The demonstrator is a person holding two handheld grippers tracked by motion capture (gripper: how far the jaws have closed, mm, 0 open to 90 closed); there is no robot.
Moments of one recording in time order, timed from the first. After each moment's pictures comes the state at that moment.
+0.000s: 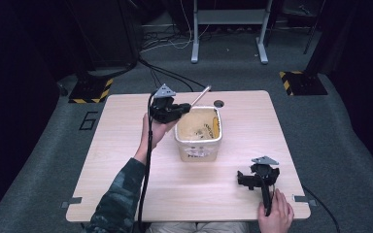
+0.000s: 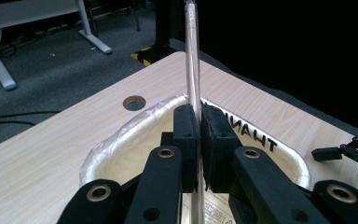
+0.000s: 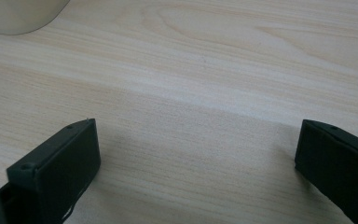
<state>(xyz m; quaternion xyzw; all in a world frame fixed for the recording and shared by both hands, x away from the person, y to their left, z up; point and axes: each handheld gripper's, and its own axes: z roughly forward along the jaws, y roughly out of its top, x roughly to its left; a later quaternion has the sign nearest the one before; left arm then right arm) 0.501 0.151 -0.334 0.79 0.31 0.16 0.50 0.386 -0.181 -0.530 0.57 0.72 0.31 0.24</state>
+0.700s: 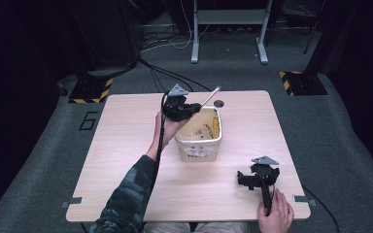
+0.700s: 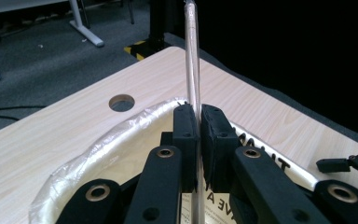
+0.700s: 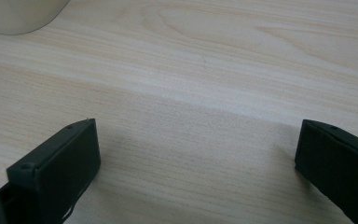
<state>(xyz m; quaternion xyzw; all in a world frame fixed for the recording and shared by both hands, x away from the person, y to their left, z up) 0.523 0.120 -0.355 0.79 0.32 0.14 0.50 0.386 -0.182 -0.530 0.57 0.72 0.31 0.24</state>
